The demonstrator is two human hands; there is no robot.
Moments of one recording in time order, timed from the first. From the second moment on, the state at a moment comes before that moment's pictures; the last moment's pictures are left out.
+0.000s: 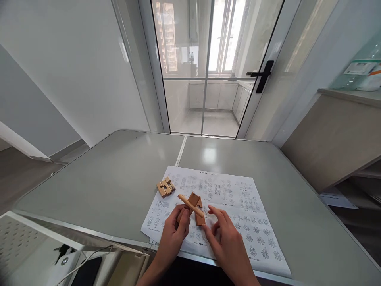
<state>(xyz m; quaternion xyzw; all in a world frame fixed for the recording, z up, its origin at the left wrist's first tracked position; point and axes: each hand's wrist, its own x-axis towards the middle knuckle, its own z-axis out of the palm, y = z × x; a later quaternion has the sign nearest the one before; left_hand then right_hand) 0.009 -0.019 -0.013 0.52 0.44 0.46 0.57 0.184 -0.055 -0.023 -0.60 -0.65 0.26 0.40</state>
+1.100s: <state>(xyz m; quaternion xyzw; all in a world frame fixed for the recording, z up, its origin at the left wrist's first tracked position) 0.008 -0.025 0.000 0.64 0.45 0.37 0.51 0.235 -0.032 0.040 -0.53 -0.74 0.25 0.32</state>
